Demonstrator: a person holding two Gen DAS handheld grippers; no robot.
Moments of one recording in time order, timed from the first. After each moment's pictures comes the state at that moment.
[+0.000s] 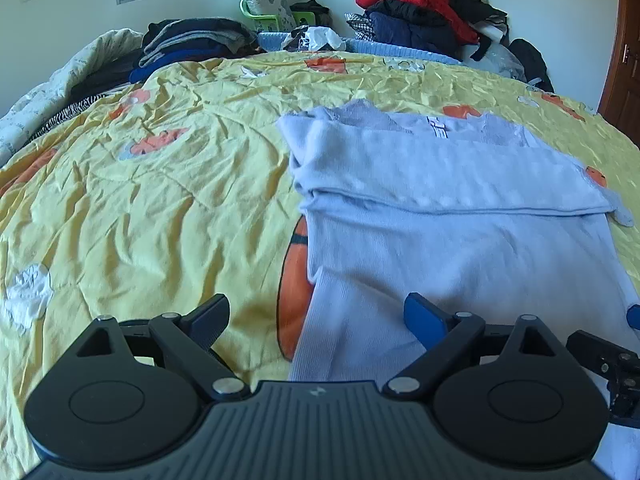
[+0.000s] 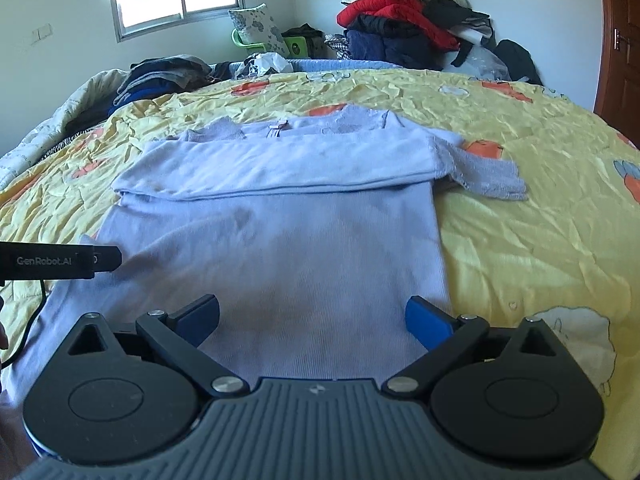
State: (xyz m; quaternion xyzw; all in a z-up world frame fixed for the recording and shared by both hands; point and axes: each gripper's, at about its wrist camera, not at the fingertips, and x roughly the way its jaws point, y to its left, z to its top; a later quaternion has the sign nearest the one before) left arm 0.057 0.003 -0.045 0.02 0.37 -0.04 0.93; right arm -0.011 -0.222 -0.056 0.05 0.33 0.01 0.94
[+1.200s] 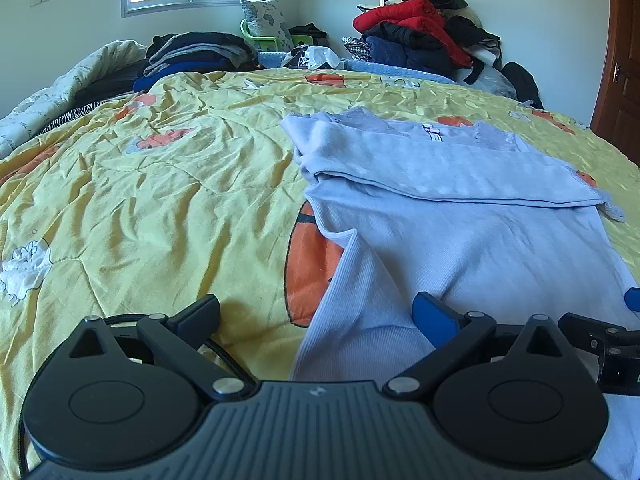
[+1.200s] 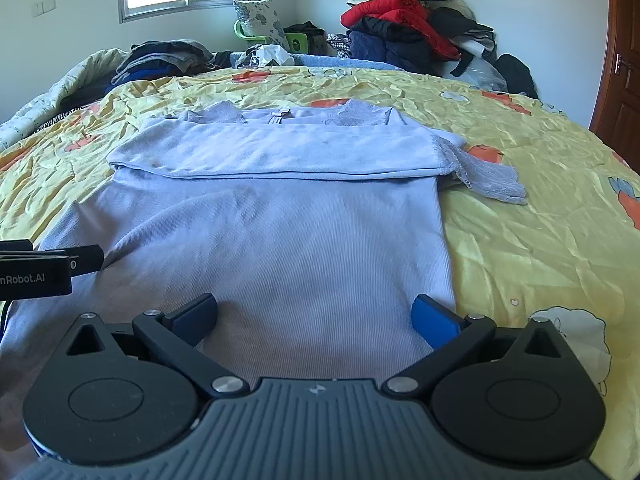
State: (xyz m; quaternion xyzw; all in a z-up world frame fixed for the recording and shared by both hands) left arm 0.032 0.013 -0.063 0.01 0.33 -0.05 0.94; right arm -0.012 -0.208 -0.064 0.00 0.33 -0.01 0.94
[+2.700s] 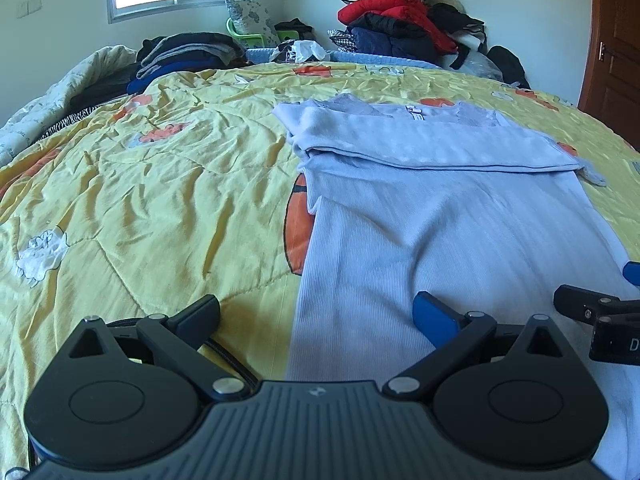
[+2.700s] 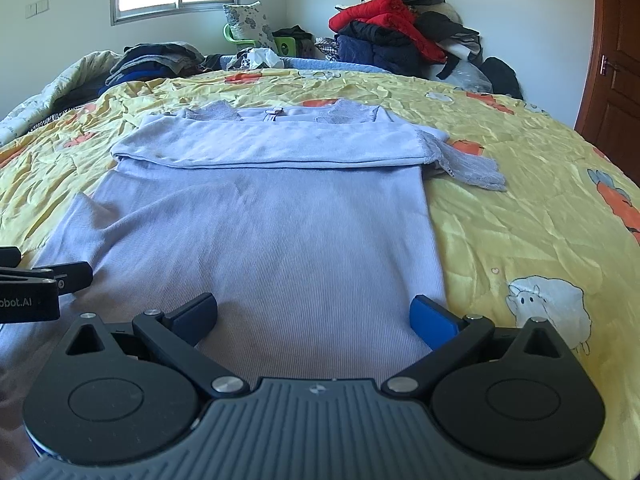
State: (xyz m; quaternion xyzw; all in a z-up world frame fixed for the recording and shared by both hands) left arm -0.002 0.015 -0.064 0.03 0.34 -0.06 0.94; right arm -0.038 -0.203 -0.066 0.00 0.32 -0.03 0.95
